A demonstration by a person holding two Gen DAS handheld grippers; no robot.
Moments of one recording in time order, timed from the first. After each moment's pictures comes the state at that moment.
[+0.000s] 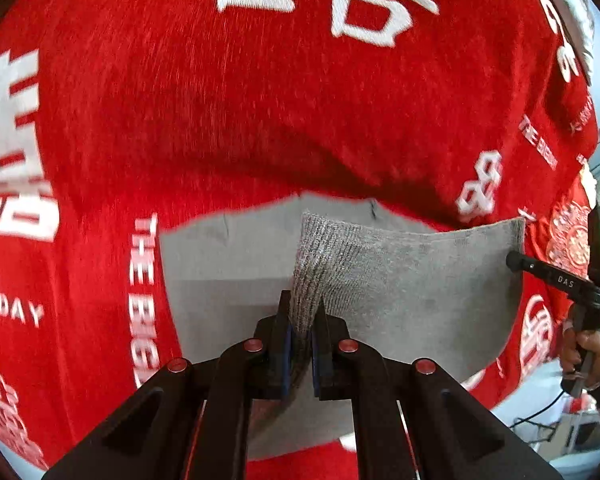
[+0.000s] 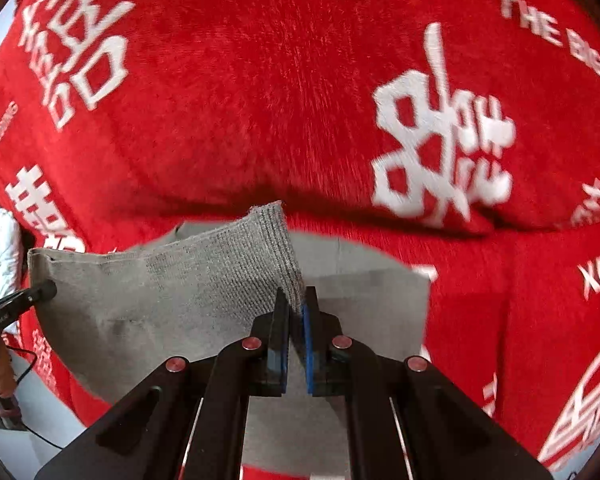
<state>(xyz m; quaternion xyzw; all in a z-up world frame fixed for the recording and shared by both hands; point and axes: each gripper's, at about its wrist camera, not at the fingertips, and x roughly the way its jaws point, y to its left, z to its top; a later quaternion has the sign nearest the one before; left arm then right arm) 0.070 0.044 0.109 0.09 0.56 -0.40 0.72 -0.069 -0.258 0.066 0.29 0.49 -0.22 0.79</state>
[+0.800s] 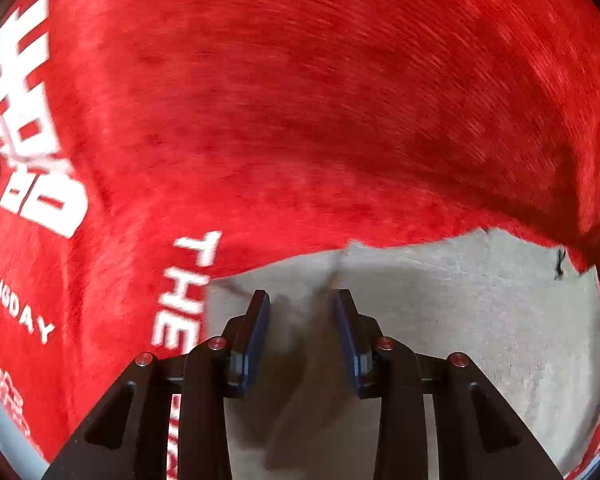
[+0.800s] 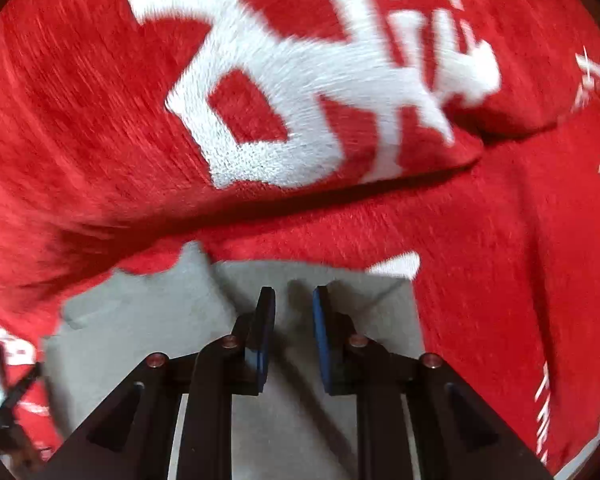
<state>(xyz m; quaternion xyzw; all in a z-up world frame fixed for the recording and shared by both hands) 0.154 -0.009 -0.032 0.15 0.58 -0.20 0.77 -0.075 -0.316 -0.057 0.42 0.48 -0.34 0.69</state>
